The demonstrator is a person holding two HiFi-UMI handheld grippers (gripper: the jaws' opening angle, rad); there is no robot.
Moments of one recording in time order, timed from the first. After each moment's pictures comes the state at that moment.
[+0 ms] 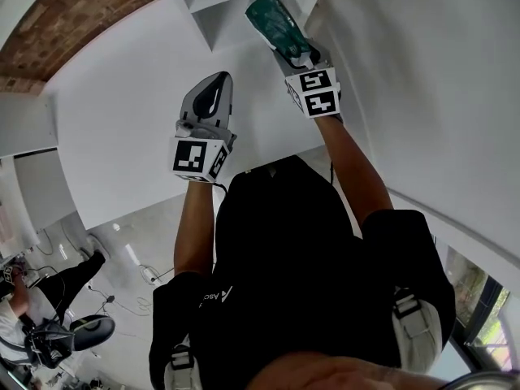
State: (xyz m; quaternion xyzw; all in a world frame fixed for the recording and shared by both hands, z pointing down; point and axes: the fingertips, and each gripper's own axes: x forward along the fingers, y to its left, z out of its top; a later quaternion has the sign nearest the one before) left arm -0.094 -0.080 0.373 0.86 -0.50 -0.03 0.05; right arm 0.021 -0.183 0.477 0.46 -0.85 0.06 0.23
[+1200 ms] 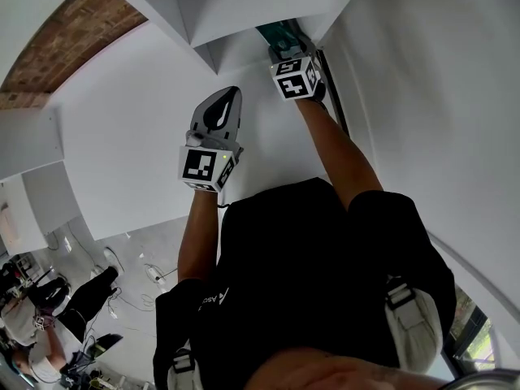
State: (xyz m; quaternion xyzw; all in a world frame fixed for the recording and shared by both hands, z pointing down) left arm -0.097 -0.164 0.413 0.86 -0.50 0.03 0.11; right arm -0.015 -0.326 0.563 0.48 -0.82 0.06 0.32
